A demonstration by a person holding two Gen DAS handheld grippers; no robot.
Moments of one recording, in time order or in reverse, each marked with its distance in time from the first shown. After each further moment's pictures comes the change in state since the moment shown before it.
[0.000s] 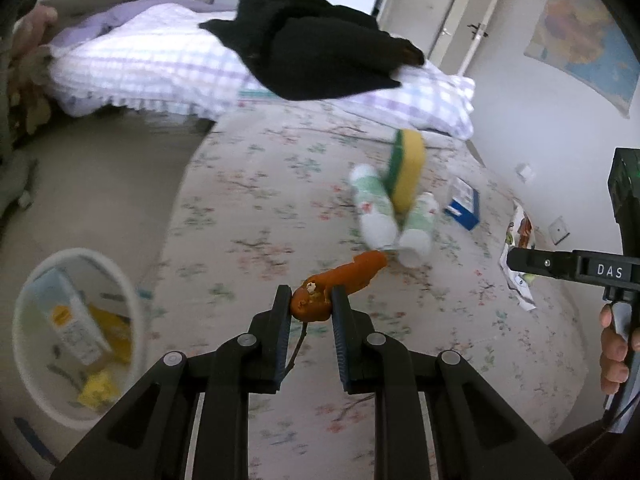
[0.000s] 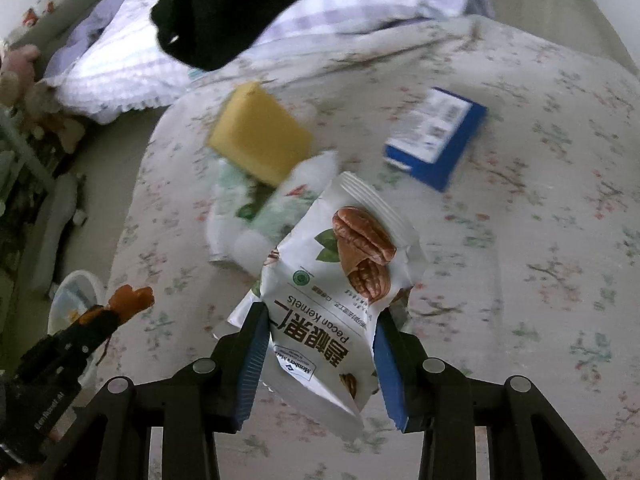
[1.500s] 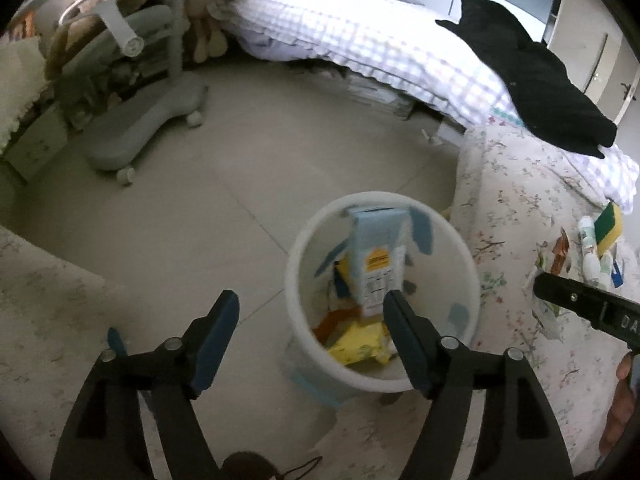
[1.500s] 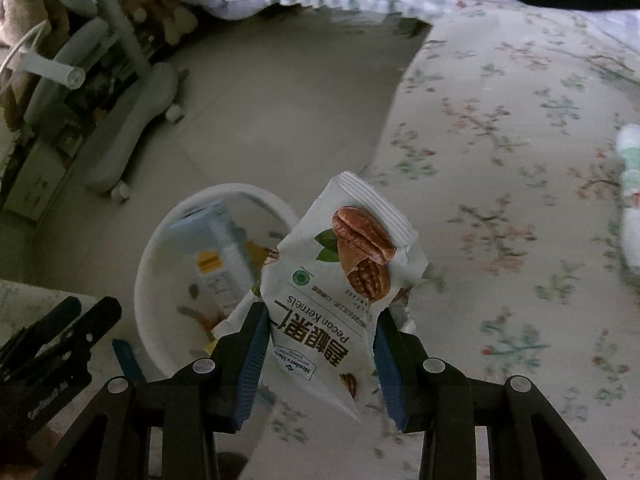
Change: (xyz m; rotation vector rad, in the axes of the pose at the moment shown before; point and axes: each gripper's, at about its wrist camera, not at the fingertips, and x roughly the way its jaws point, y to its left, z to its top) left arm -0.082 0.218 -0.049 -0.325 0.057 0.453; right arm 0.120 0.259 -0.033 -0.298 0.144 0.170
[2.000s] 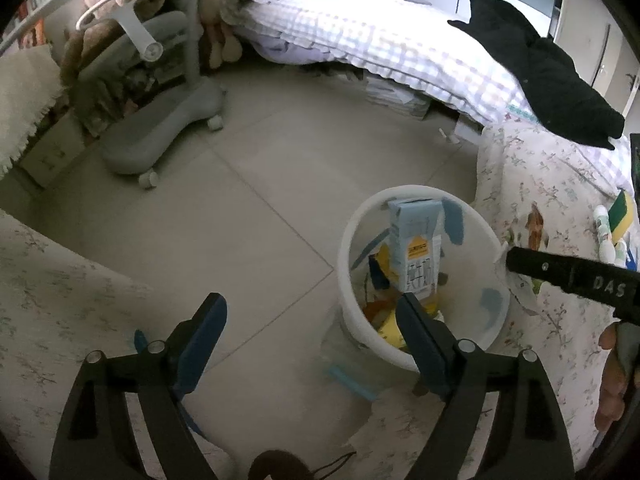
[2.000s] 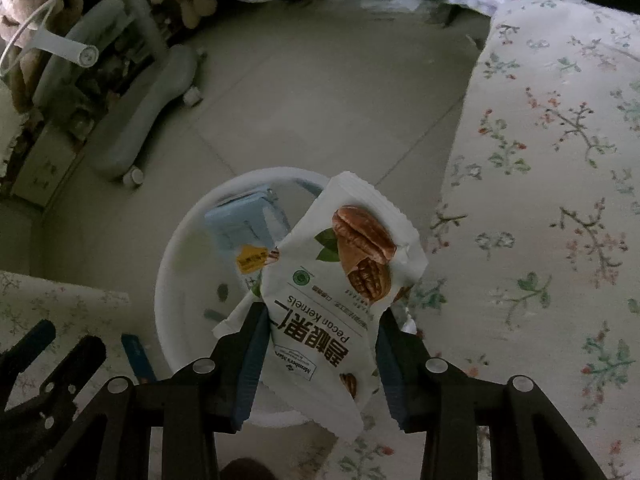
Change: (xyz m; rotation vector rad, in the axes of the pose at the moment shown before) left arm -0.008 0.029 -0.009 0.021 -0.015 0.061; right arm 0.038 0.034 0.005 -0.017 0.022 0.048
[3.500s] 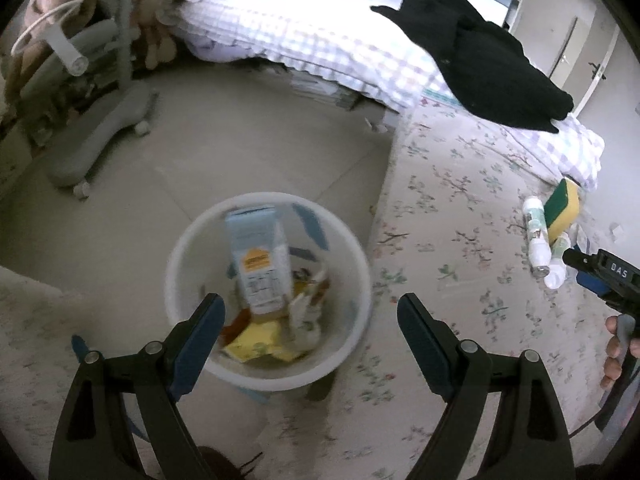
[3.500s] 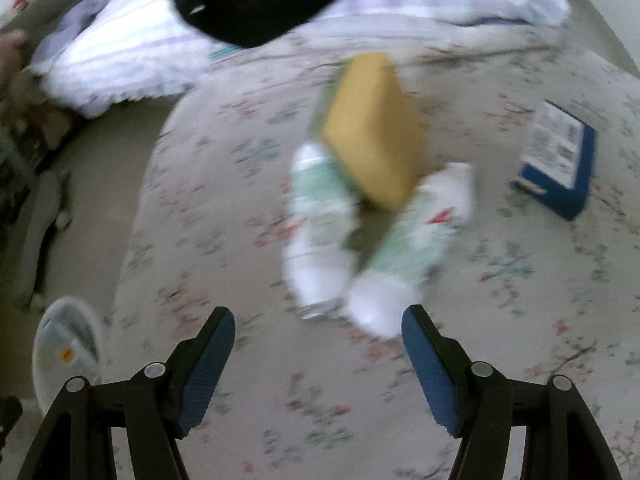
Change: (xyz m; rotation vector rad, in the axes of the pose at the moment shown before) left arm -0.009 -0.127 0.017 0.058 0.041 -0.185; right arm -0.131 -0.223 -0.020 0.356 -0.179 -0.295
